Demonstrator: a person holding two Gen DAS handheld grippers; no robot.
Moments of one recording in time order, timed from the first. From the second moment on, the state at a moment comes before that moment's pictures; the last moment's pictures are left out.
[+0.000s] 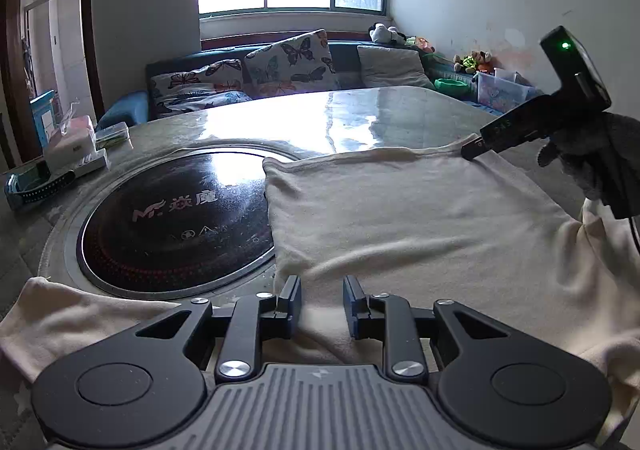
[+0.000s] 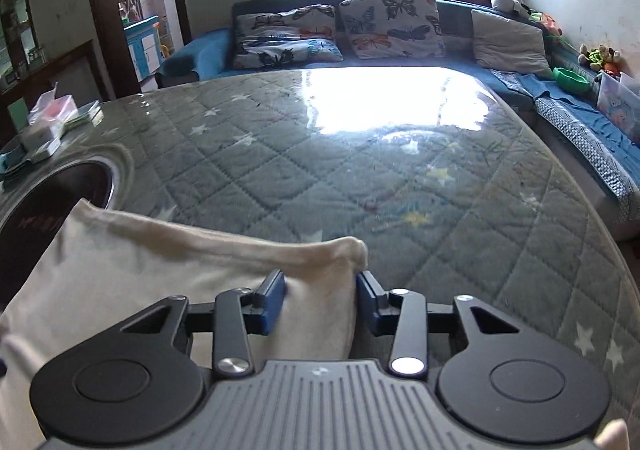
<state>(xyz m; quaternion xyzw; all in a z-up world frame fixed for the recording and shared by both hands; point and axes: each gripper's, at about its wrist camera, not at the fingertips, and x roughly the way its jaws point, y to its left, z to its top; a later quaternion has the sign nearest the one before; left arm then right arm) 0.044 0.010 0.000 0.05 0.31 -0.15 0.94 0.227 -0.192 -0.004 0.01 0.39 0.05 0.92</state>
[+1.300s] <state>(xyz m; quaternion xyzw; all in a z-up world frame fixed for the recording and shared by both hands) 0.020 -0.005 0.003 0.02 0.31 -0.18 0.93 0.277 -0.046 0.005 -0.10 0.40 0.14 0.90</state>
